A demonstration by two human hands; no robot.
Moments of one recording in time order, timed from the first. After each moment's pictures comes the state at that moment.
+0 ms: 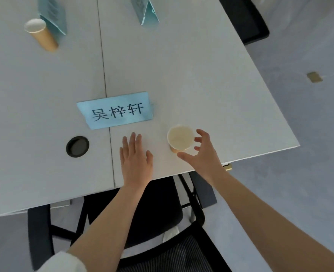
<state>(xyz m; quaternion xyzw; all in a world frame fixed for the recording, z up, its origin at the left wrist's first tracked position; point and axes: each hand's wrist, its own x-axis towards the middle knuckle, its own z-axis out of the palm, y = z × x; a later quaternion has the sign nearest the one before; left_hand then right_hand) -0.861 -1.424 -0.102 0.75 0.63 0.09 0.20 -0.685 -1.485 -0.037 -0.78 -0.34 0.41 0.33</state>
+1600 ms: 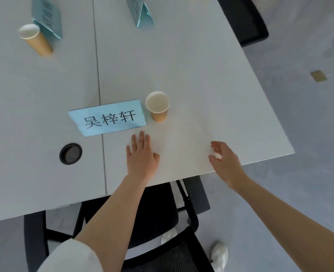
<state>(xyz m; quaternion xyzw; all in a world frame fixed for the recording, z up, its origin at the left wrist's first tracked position) -0.814 -1.401 -0.089 0.78 0.59 -0.09 0.20 -0.600 -1.511 -0.050 -0.82 -0.34 0.37 0.28</state>
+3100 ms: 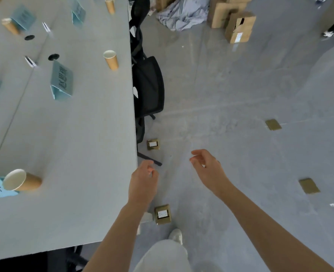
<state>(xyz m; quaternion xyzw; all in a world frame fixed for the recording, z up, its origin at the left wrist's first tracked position) -0.283 -1.453 0.057 0.62 0.65 0.18 0.39 -0.093 -1.492 0.077 -0.76 -0.41 0.39 0.32</state>
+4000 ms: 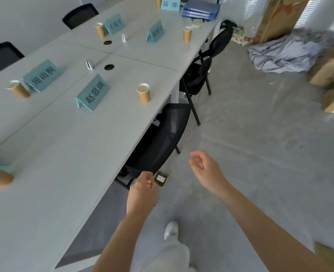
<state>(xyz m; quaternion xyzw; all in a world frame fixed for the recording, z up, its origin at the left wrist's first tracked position) -0.055 -1.204 0.065 0.39 0.82 0.29 0.31 0.121 -1.107 0.093 -0.57 -0.66 0.45 0.20</state>
